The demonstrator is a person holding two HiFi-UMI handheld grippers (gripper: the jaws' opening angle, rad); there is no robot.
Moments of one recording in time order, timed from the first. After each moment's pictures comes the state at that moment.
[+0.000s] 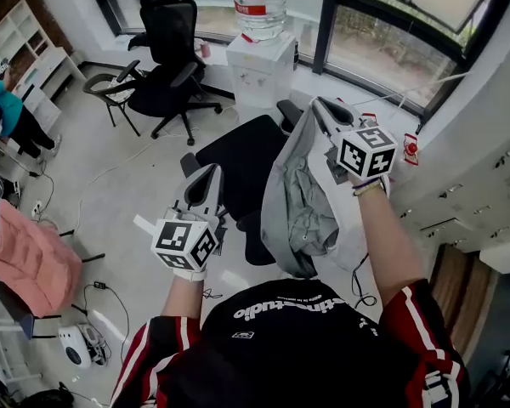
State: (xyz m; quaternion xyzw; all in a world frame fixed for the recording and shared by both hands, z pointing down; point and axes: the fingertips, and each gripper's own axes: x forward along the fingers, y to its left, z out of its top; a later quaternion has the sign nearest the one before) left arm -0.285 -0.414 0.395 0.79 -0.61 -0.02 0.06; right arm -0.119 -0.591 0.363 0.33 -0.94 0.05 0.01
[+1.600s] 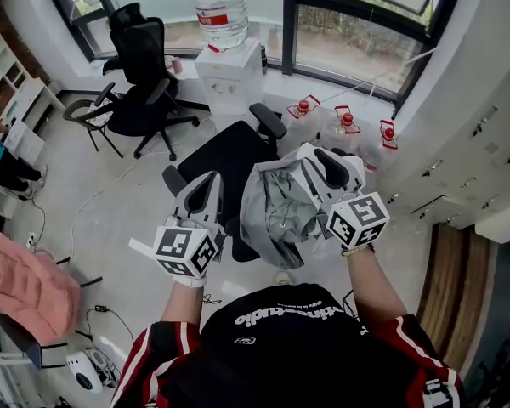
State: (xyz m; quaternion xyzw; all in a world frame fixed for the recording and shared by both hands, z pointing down) left arm -0.215 -0.393 0.396 0.83 -0.55 -0.01 0.06; right arm -0.035 -0.444 0.397 0.40 -0.91 0.04 -0.02
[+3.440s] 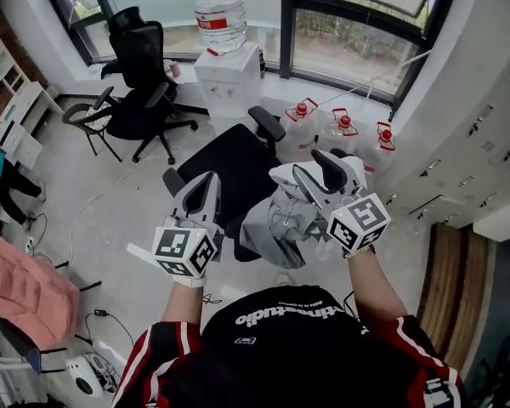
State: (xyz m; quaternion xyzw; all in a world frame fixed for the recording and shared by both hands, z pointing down) left arm -0.230 -0.385 0.386 0.83 -0.56 -0.02 0.05; right arm -0.058 -0.418 0.378 0.36 -0.93 0.02 -0.03
